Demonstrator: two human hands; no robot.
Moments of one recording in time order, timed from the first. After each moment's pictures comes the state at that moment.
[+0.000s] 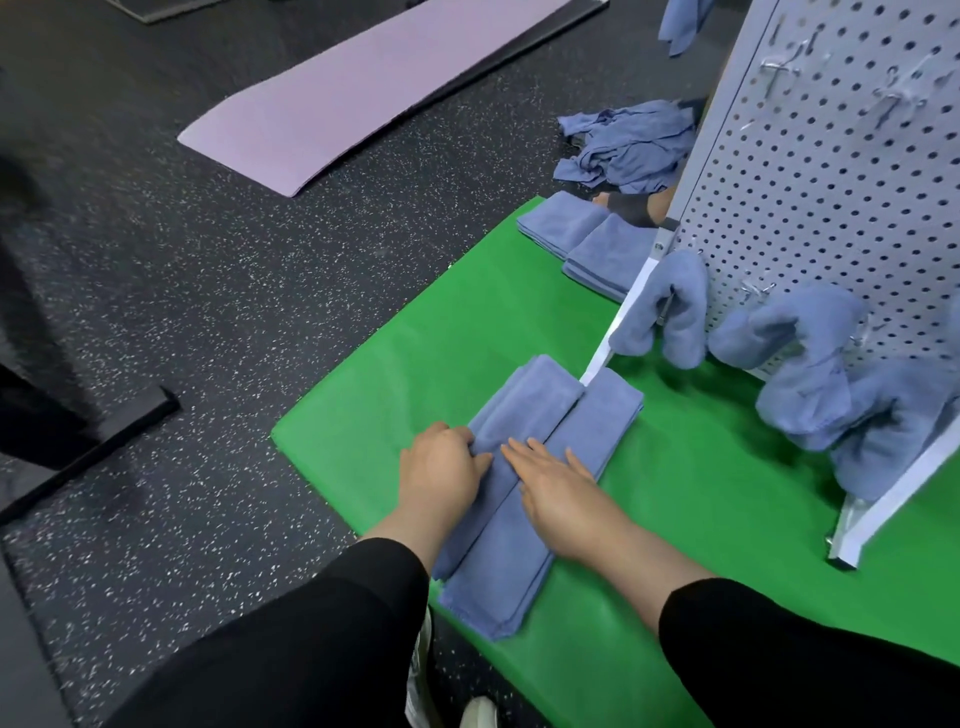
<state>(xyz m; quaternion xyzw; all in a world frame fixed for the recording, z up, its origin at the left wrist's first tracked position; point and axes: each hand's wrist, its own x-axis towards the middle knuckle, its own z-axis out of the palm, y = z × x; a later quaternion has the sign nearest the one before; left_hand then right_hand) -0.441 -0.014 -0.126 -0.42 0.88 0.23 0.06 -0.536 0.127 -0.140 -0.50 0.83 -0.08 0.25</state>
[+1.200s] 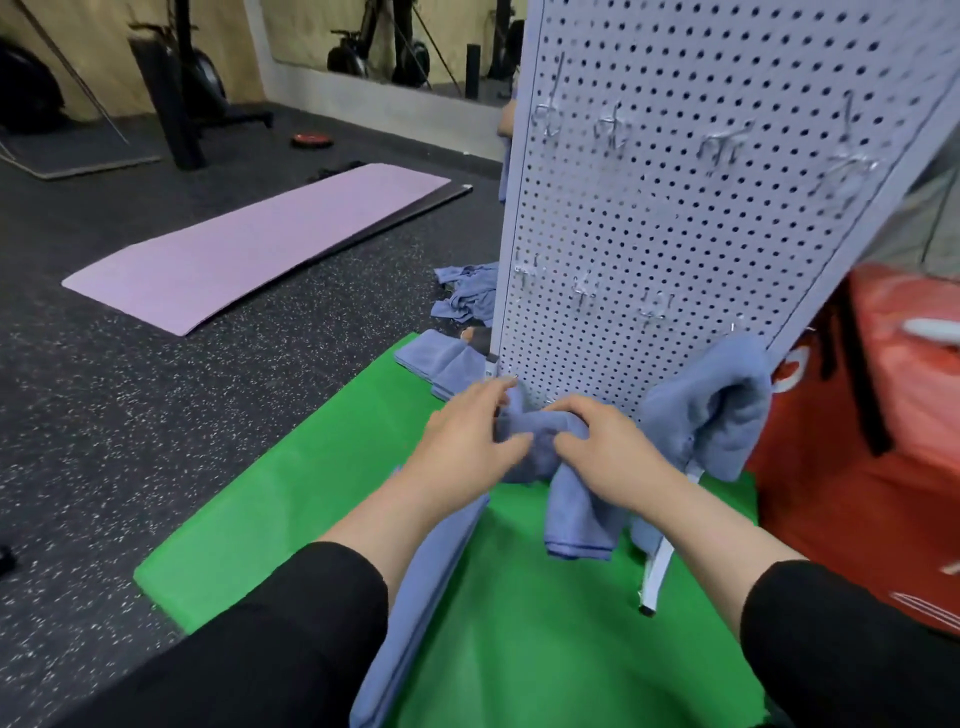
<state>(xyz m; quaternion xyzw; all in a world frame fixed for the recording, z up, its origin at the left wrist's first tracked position) -0.552 0.099 0.085 -0.13 0.93 0.33 -0.11 -0.639 0.257 0.107 -0.31 0.89 -0.32 0.12</state>
